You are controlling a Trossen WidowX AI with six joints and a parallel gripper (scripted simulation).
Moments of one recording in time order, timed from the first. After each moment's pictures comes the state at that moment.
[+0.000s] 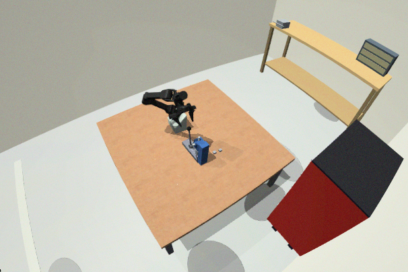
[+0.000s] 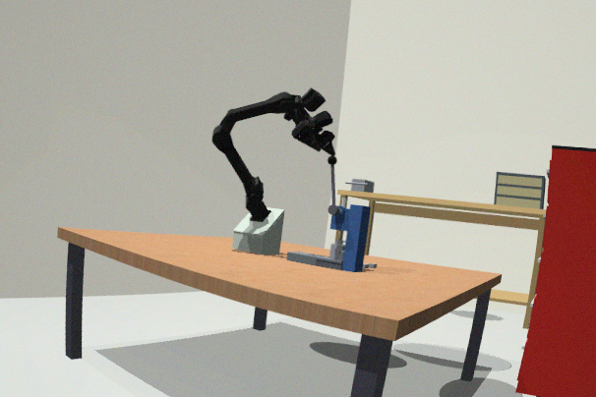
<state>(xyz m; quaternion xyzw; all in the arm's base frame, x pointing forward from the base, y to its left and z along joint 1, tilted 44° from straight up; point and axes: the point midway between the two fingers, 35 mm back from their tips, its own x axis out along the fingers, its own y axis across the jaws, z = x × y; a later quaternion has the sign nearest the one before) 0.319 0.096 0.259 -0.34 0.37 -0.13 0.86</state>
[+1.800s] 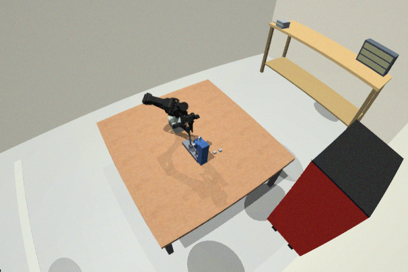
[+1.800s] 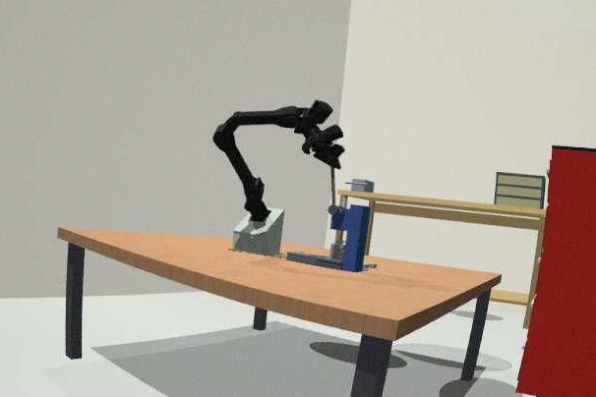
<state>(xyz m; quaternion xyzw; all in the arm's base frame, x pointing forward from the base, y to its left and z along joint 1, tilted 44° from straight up) 0.364 0.064 0.225 -0.34 0.36 -0.13 0.86</state>
